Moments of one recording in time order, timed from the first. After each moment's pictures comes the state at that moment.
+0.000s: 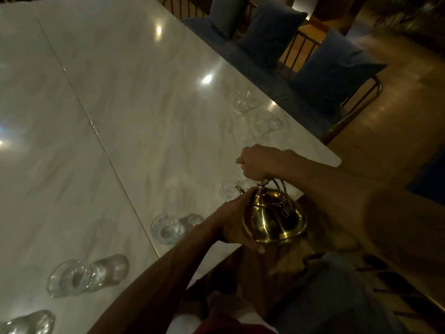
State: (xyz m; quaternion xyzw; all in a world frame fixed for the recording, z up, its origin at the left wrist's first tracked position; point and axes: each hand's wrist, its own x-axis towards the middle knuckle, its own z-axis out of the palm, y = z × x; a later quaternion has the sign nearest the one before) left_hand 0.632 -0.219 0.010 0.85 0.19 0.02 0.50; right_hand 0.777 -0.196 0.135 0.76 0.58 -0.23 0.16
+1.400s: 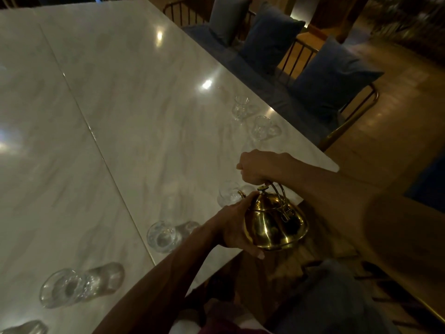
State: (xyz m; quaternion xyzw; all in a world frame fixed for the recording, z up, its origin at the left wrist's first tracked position) left_hand 0.644 -0.213 0.012 0.85 0.16 0.03 0.49; right_hand 0.791 -0.179 0.123 0.75 0.59 -0.20 0.23
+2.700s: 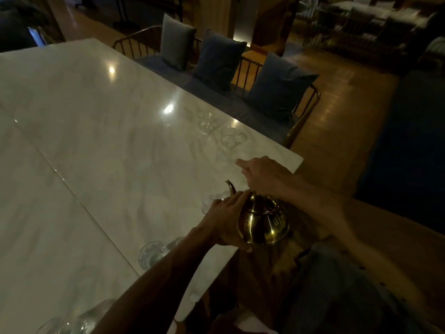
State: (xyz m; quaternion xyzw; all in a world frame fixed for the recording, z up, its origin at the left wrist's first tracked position) left_hand 0.656 -0.215 0.021 0.95 0.09 0.00 0.29; right_hand 0.782 -0.282 0.158 0.85 0.52 -0.13 -0.02
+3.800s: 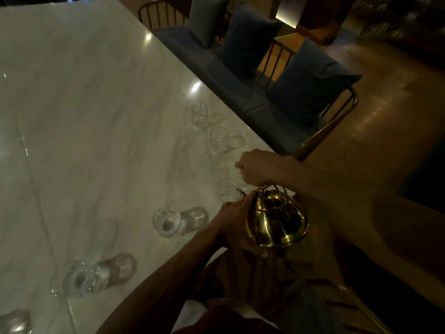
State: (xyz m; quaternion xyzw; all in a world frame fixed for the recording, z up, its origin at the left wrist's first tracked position) left_hand 0.848 -0.231 0.010 0.89 0.19 0.03 0.42; right_hand 0.989 -0.206 0.127 0.76 0.60 -0.21 0.16
